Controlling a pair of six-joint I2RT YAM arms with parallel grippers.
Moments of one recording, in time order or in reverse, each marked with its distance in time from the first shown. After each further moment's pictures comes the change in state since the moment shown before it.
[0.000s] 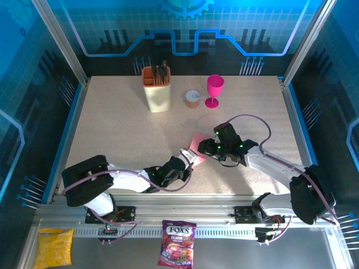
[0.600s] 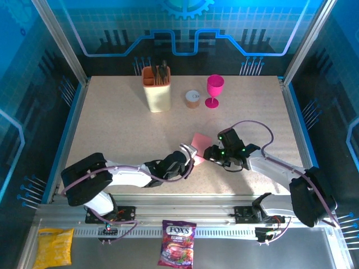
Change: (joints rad) left arm 0.061 0.029 0.090 -0.117 0.137 -0.062; right arm -0.024 -0.011 -0.093 -0.013 -0.012 -0.021
